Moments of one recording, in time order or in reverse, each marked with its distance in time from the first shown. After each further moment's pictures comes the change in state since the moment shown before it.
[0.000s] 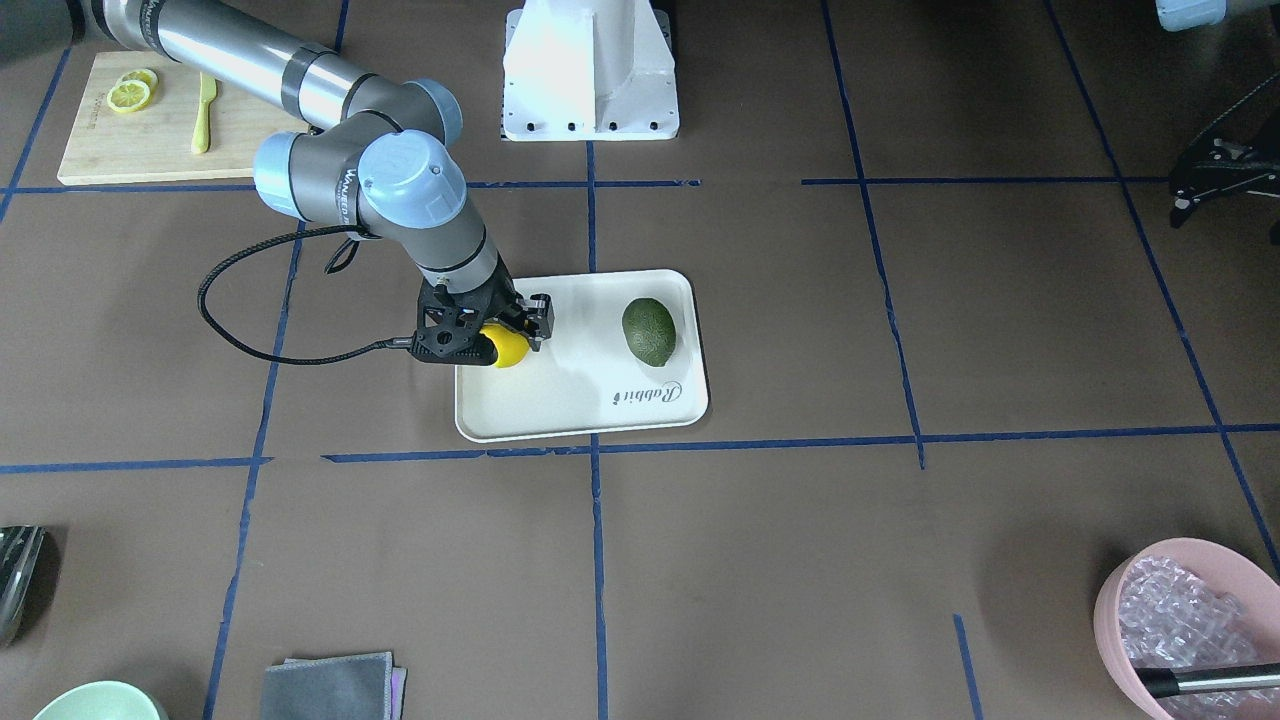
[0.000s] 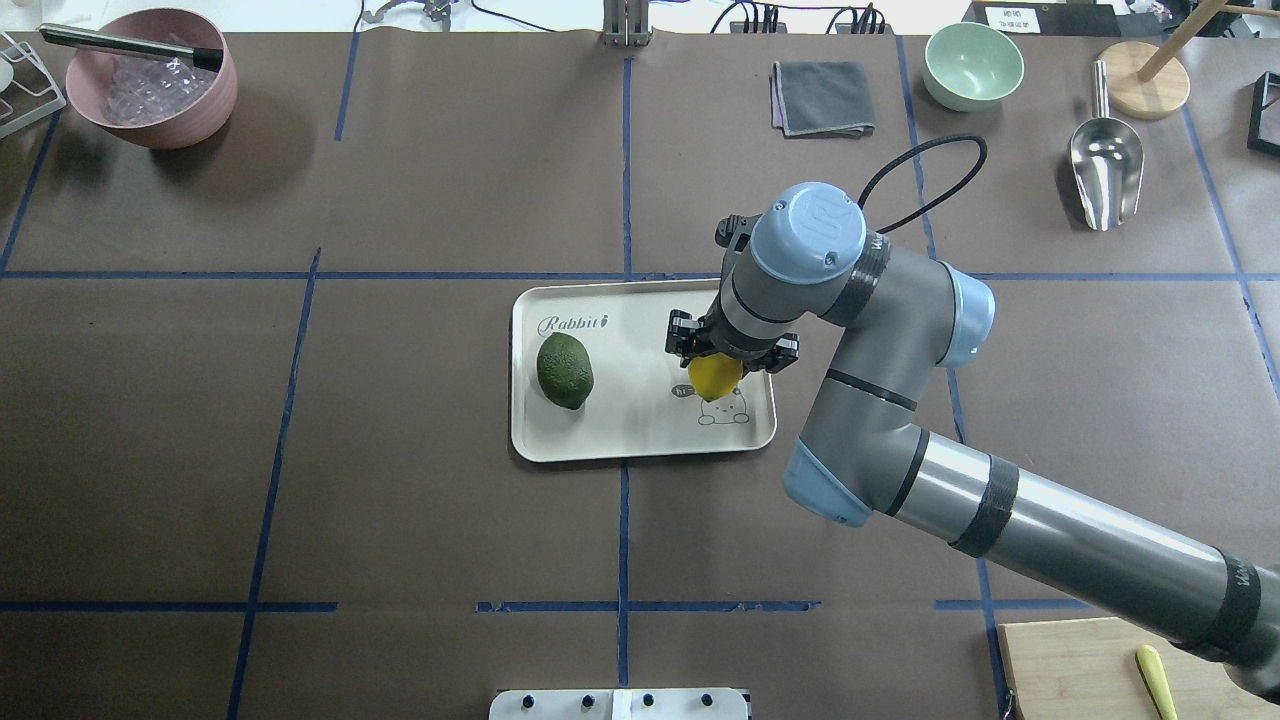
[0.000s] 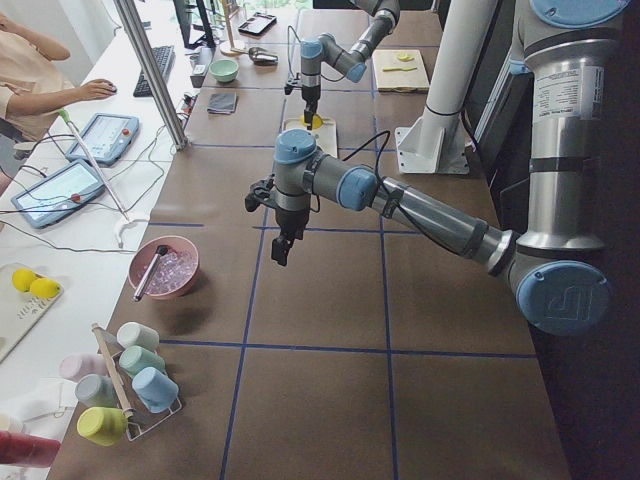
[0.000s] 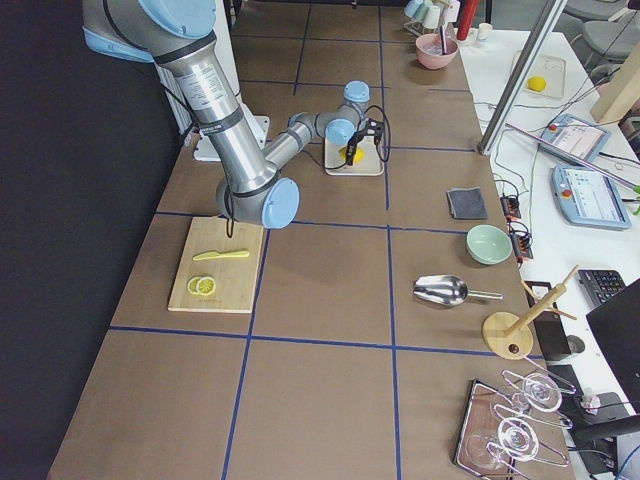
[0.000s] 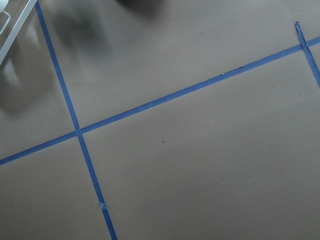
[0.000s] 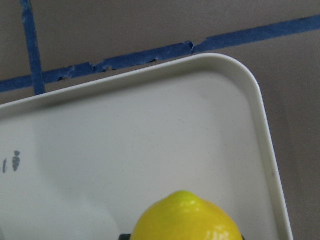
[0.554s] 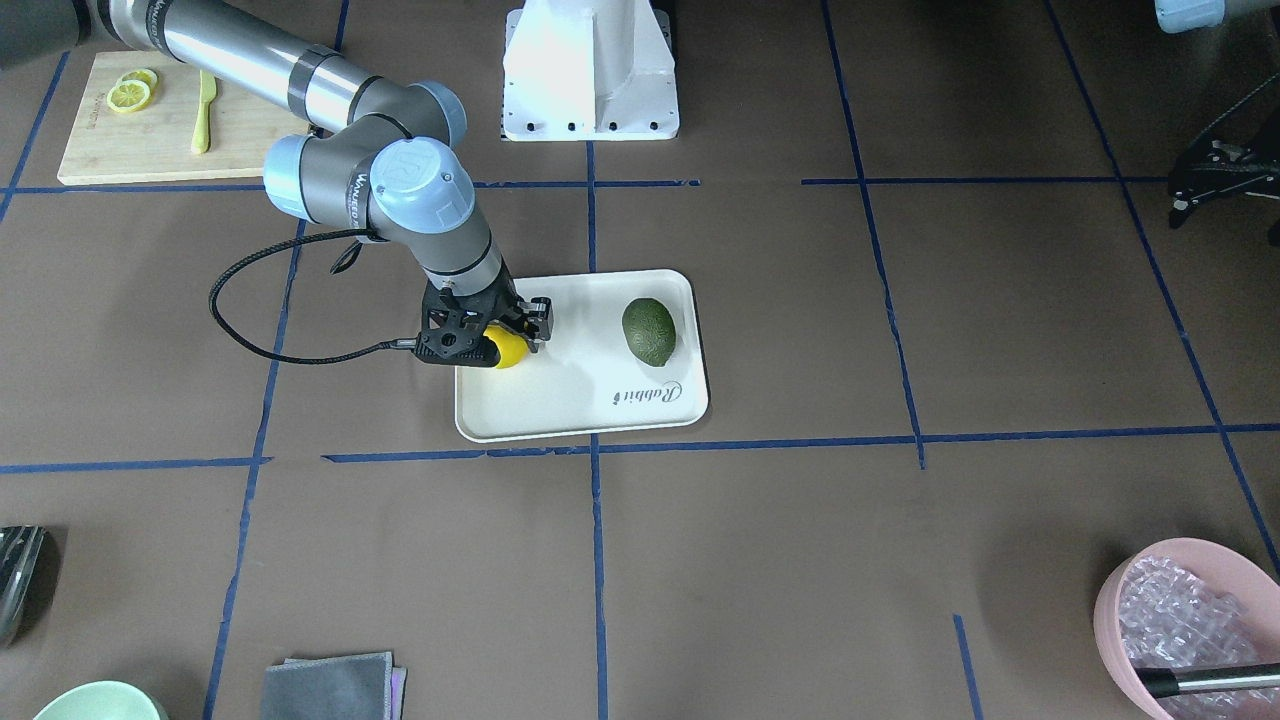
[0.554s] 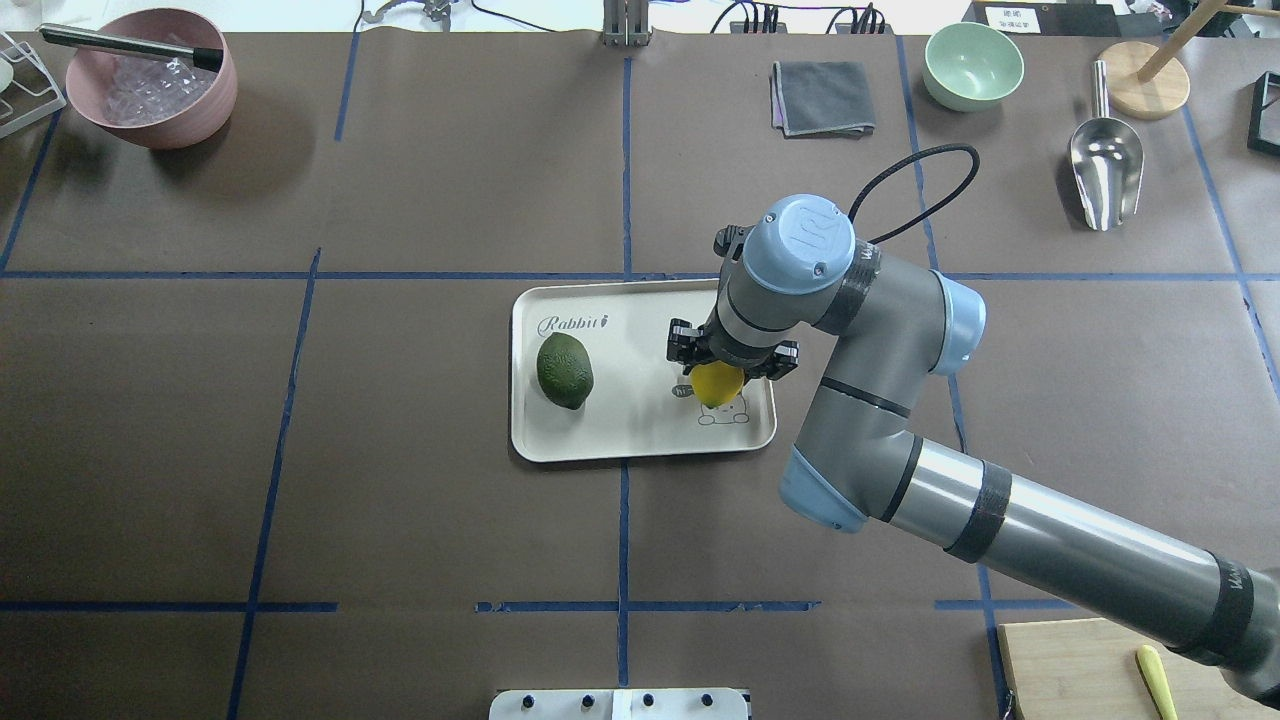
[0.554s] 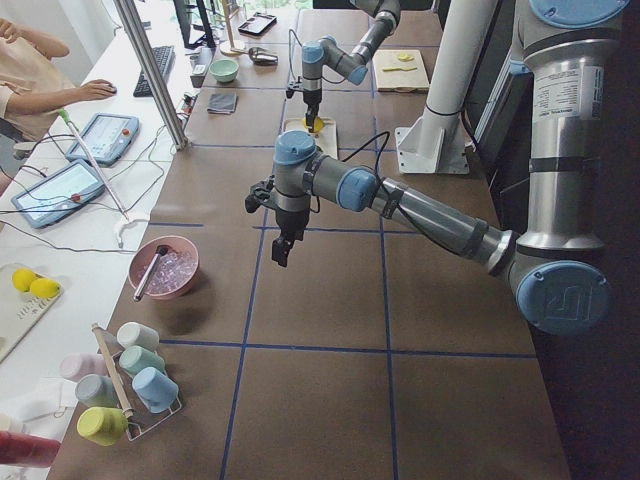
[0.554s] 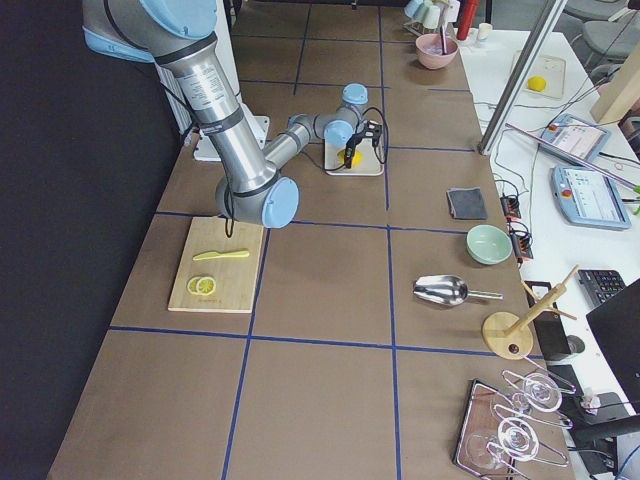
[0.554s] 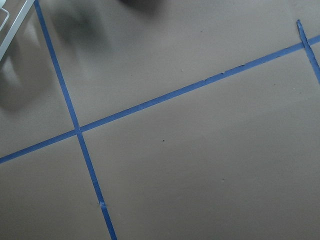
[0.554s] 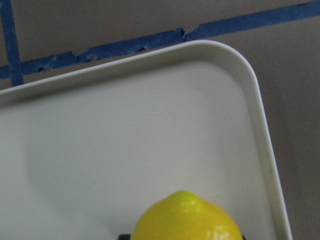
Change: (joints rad) left arm 0.002 0.000 0.004 -0.001 0.000 -0.001; right arm -0.009 0.004 -0.013 -0.017 -0.009 0.001
